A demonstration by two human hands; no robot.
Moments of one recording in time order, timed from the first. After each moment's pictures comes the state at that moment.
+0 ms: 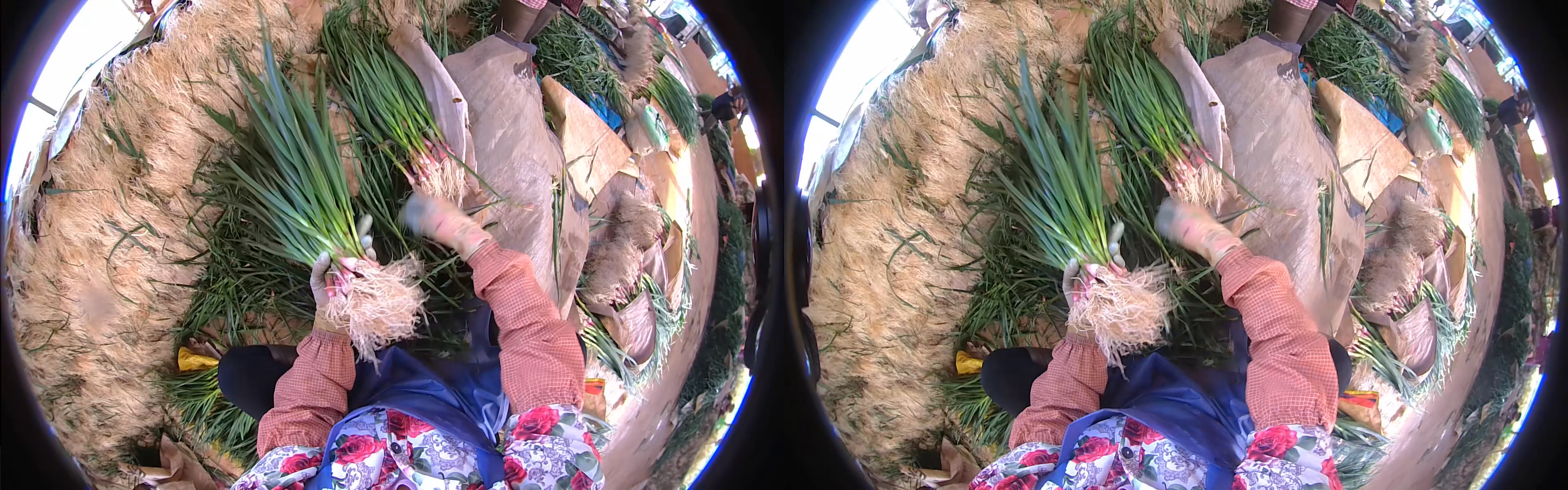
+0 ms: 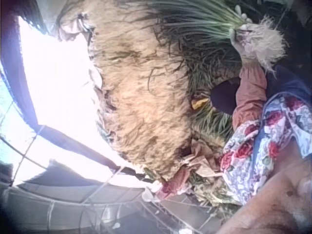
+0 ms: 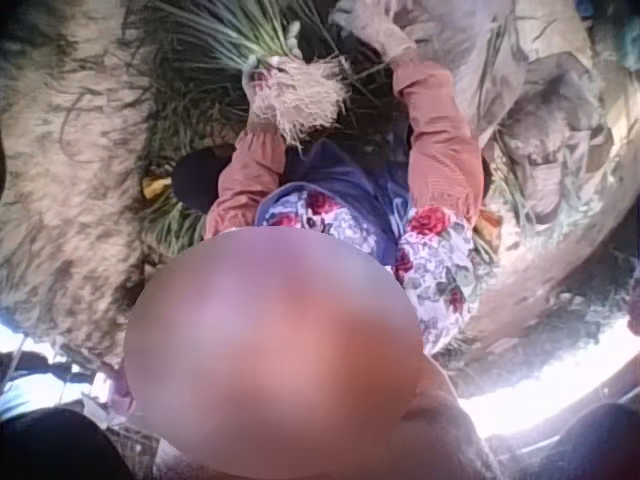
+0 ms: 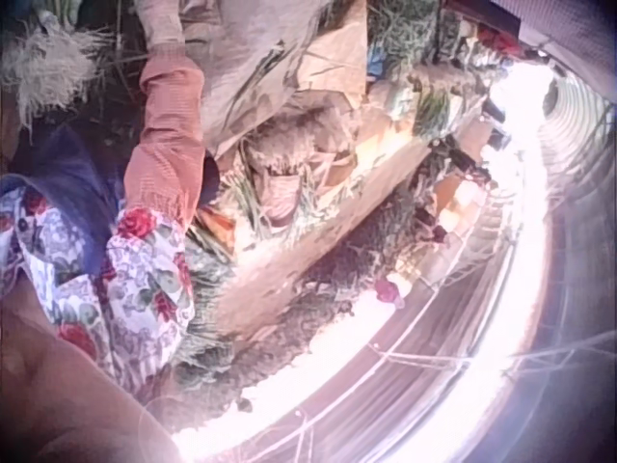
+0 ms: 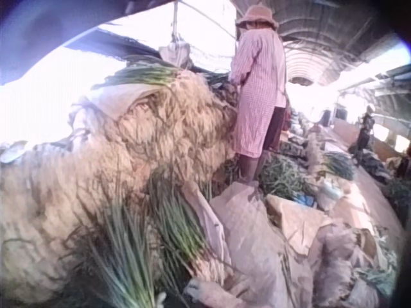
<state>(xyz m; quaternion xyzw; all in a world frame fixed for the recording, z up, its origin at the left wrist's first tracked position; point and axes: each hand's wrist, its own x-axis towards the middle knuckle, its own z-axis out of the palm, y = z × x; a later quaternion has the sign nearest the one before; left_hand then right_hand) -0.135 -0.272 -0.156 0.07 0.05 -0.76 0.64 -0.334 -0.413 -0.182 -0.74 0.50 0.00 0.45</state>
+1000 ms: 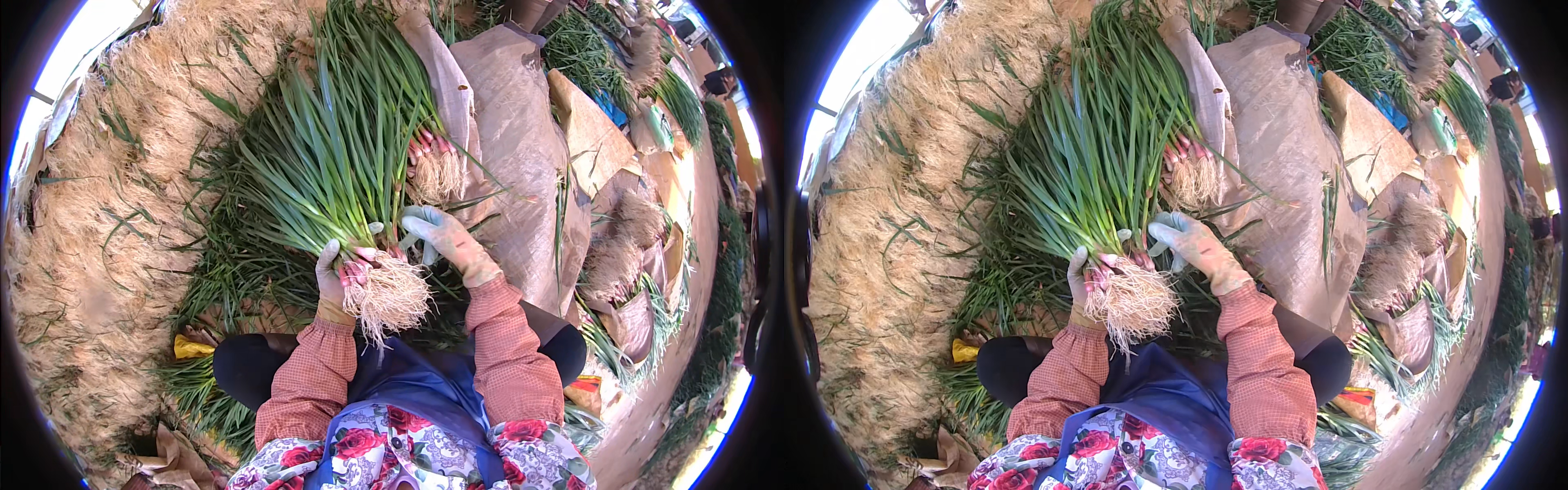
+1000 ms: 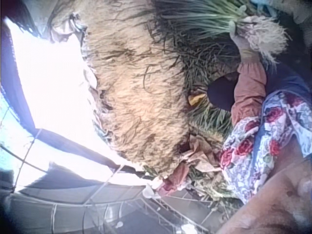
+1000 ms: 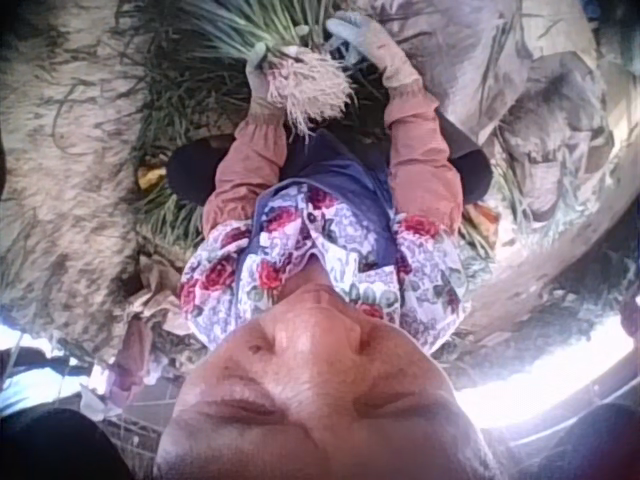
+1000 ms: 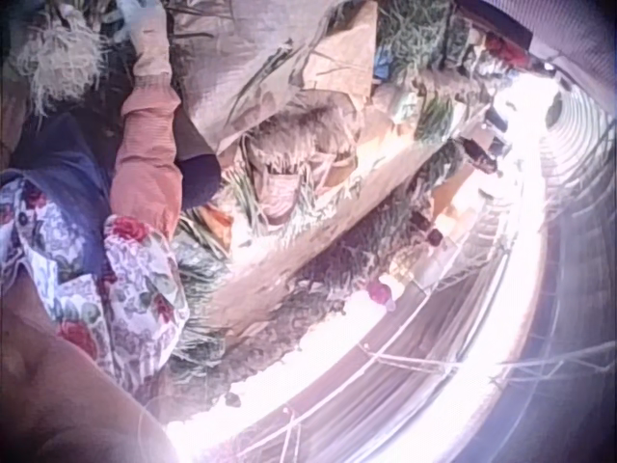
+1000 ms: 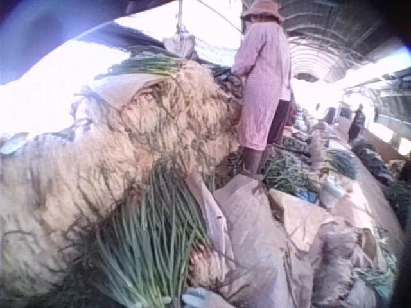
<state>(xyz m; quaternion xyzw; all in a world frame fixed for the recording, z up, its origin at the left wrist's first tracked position) -0.136 -0.273 -0.189 0.21 -0.01 -0.77 0.61 -0.345 -0.346 -0.133 -0.48 0.50 -0.18 0.69</state>
